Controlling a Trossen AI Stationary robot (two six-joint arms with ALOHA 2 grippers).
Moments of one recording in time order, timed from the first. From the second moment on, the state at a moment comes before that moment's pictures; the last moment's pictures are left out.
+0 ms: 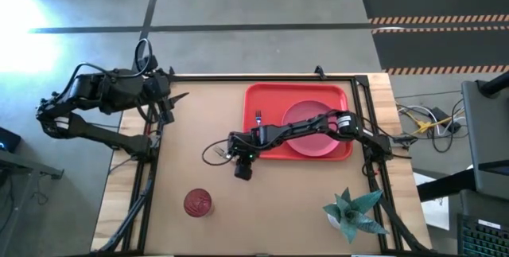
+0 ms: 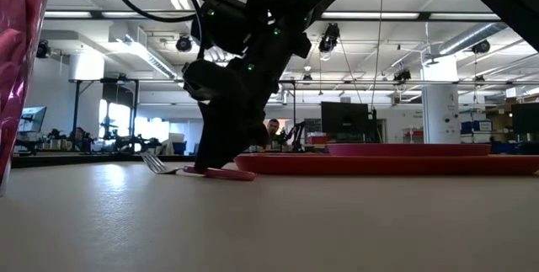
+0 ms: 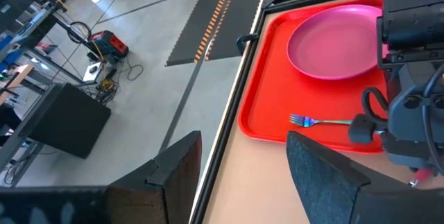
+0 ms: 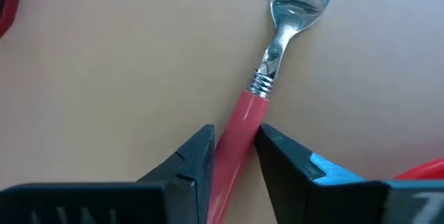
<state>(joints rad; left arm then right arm) 0.02 0.96 1.53 -1.11 -0.53 0.22 0.00 2.34 1.76 -0.52 -0.19 0.24</state>
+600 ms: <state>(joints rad) 0.02 0.96 1.53 -1.11 -0.53 0.22 0.00 2.34 1.77 -0.47 -0.17 0.24</state>
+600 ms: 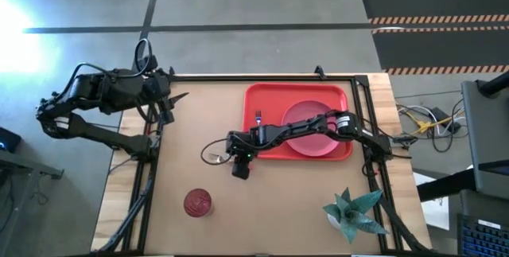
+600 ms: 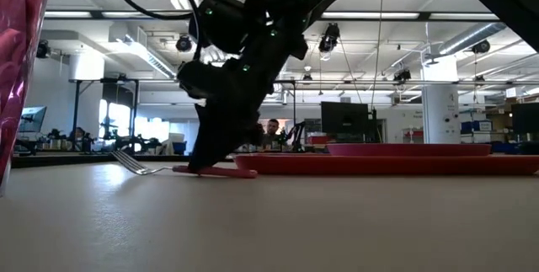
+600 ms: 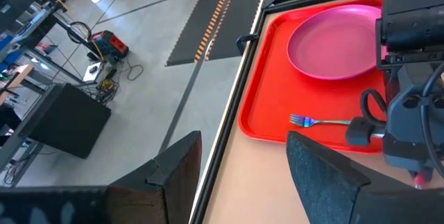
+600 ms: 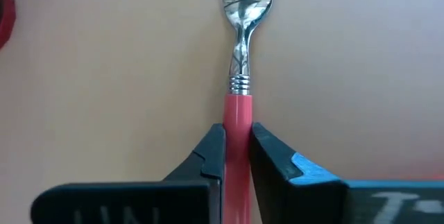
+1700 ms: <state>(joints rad) 0.02 0.95 1.53 -1.11 -0.53 0.22 -0.04 2.34 1.94 -0.65 -0.22 0.11</state>
